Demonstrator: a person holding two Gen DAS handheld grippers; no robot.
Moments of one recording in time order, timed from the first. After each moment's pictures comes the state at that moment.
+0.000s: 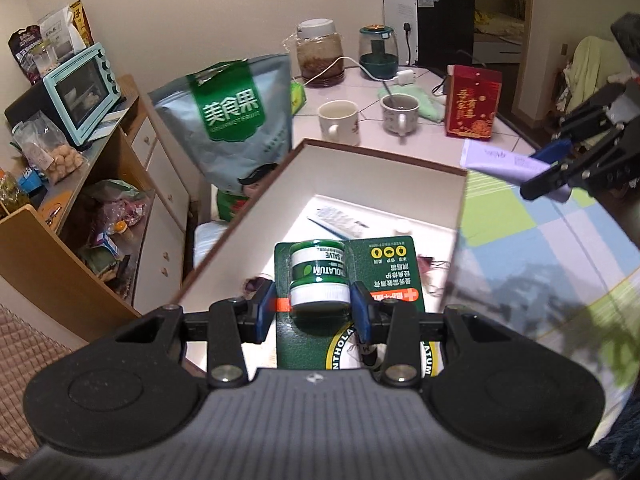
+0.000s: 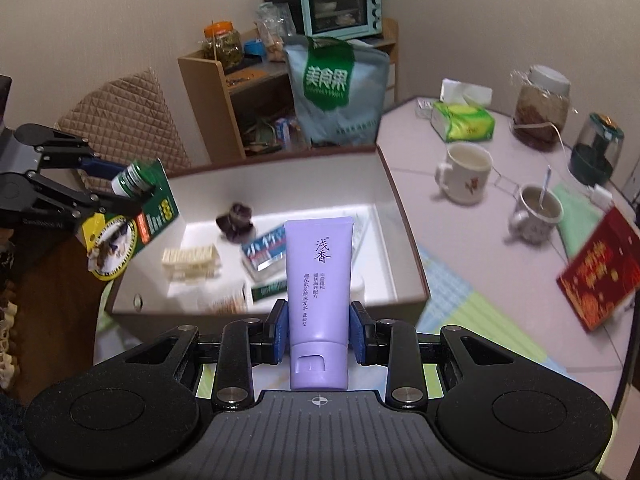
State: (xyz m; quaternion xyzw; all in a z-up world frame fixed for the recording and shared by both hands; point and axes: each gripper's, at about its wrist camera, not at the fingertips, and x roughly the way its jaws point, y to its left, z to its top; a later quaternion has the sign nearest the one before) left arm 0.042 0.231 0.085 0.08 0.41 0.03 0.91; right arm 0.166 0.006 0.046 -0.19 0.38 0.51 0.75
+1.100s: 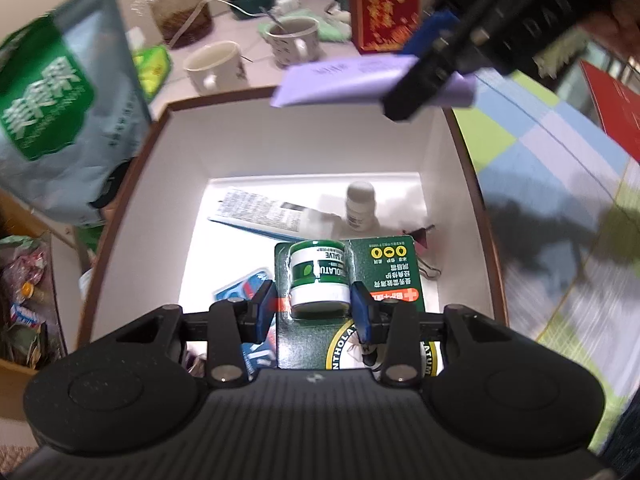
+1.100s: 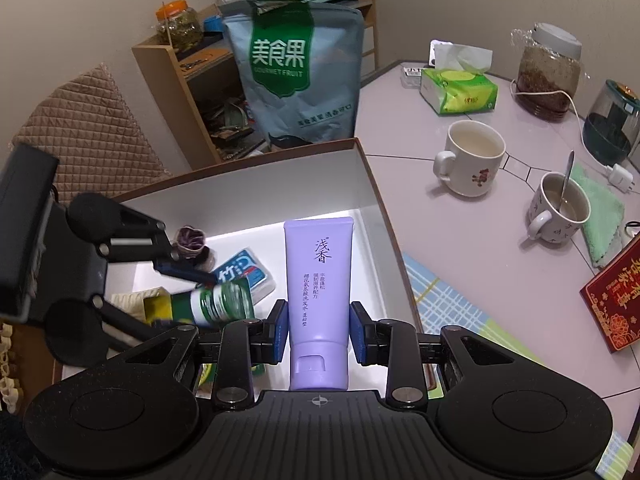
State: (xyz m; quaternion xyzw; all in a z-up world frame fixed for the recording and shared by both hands) left arm 0.163 0.215 -0.032 0.16 0.48 -0.16 0.85; right arm 0.246 0.088 0.005 -0.18 0.44 0.47 0.74
